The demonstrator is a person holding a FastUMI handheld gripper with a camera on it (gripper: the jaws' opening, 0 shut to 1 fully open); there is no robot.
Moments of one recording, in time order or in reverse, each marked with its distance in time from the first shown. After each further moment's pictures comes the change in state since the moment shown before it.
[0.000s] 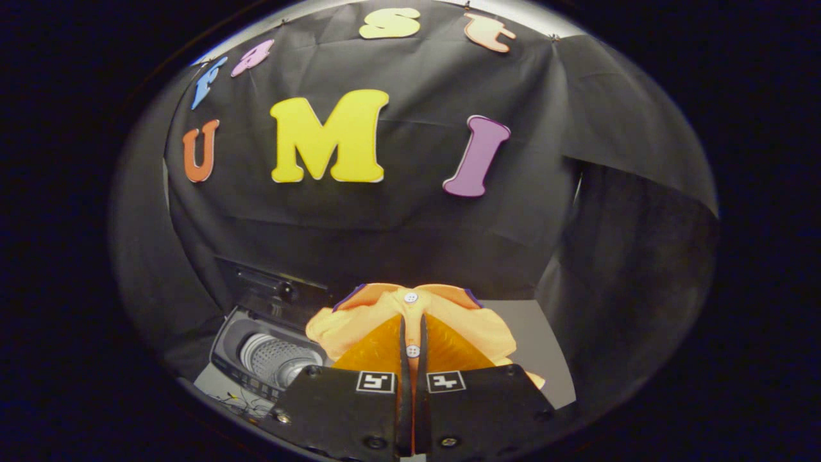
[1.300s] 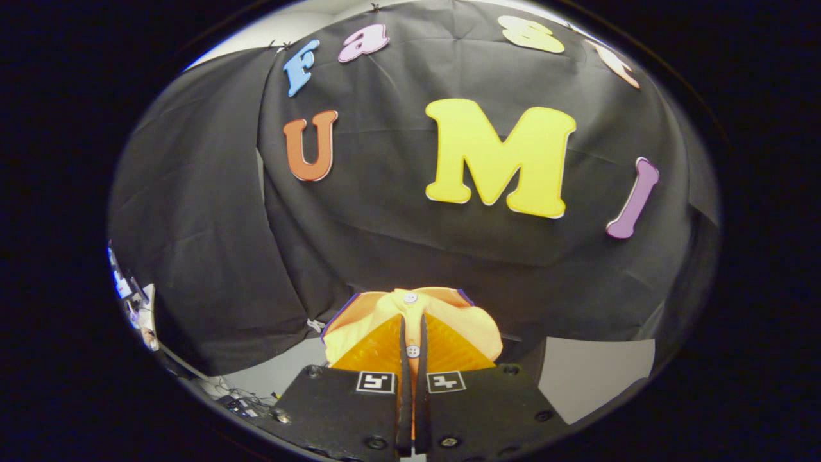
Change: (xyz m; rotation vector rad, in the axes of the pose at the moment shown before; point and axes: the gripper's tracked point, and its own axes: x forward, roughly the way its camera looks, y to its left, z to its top) arm 0.024 0.290 0.037 -0.138 -0.010 0.396
